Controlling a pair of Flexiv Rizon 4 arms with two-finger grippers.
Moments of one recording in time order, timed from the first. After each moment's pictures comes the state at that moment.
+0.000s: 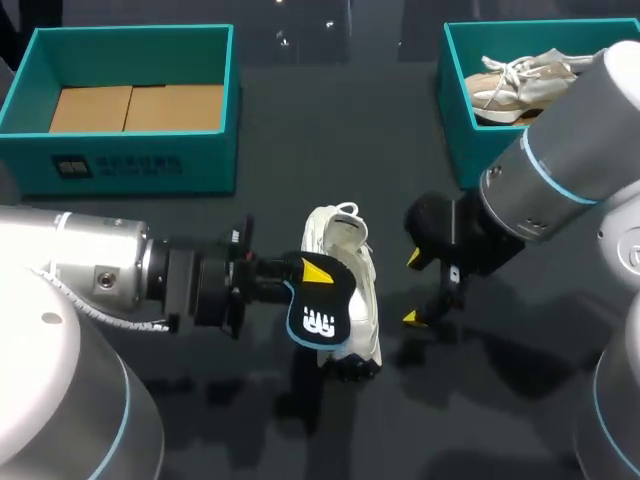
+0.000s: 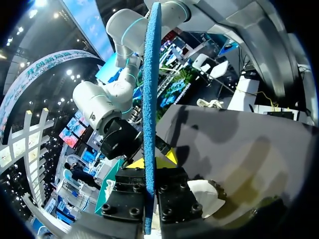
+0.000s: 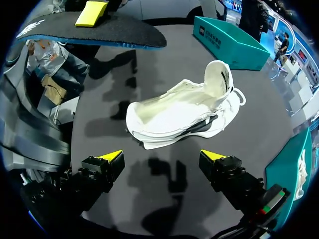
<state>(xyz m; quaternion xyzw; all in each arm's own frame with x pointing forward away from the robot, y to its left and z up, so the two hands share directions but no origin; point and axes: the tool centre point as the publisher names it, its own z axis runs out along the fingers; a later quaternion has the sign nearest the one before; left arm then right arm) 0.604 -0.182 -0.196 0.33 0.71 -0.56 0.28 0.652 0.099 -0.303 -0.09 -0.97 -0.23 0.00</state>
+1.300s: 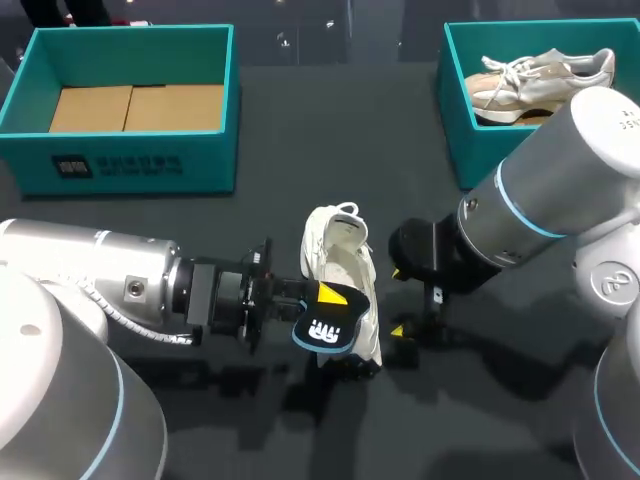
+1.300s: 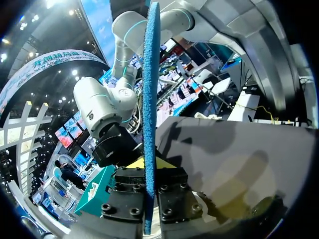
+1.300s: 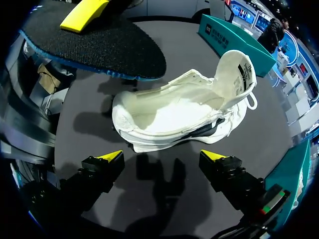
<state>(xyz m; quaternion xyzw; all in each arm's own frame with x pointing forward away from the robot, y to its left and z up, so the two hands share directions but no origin) 0.601 -0.200 -0.240 0.31 0.69 -0.62 0.21 0.660 0.111 -0.343 -0.05 -0.97 -0.22 -0.03</state>
